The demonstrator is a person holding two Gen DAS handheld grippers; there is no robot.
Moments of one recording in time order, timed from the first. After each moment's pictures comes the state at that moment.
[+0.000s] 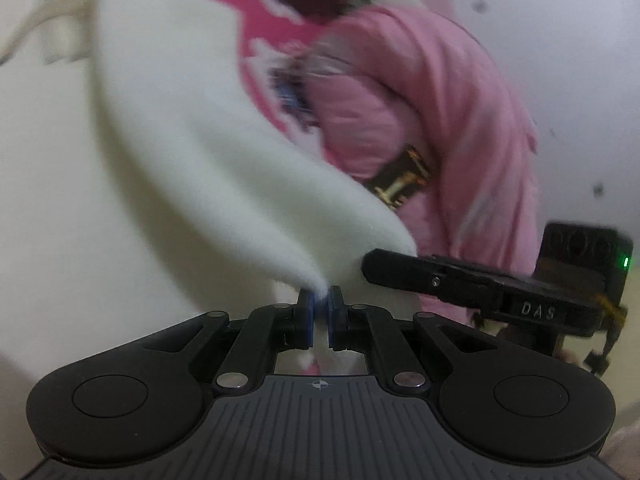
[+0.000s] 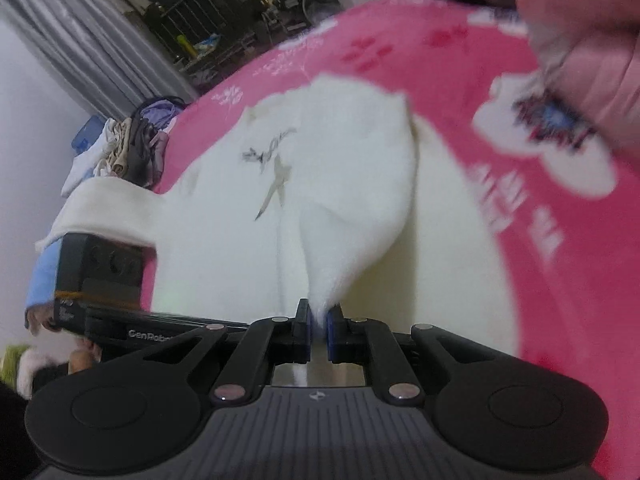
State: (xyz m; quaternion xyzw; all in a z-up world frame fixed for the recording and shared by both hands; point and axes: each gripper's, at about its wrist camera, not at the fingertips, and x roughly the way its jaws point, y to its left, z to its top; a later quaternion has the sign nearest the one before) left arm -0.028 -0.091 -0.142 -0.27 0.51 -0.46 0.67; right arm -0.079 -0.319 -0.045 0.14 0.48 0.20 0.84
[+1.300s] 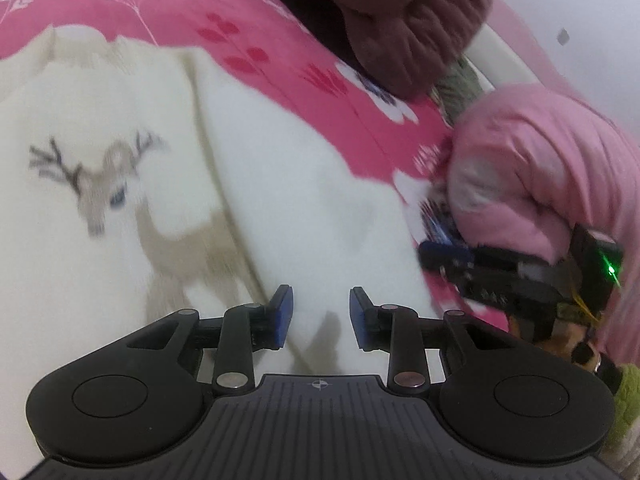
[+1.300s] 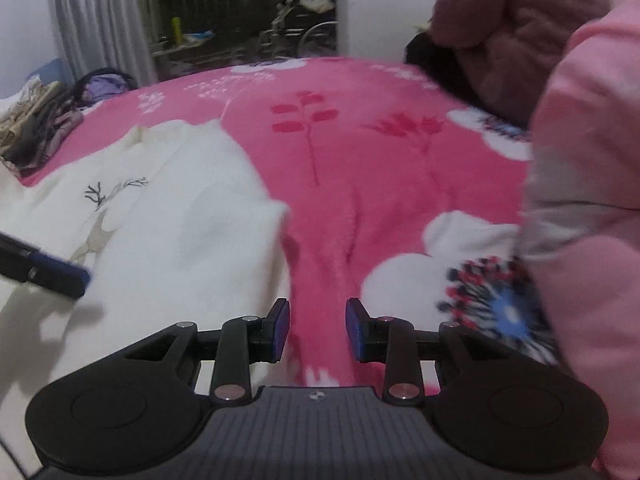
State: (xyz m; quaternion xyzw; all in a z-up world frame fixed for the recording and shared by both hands) left arm 0.103 -0.061 -0.137 -0.18 0.46 -0.30 0.82; right arm 0.115 -0.350 -0.132 -0.02 0.39 0.19 0.90
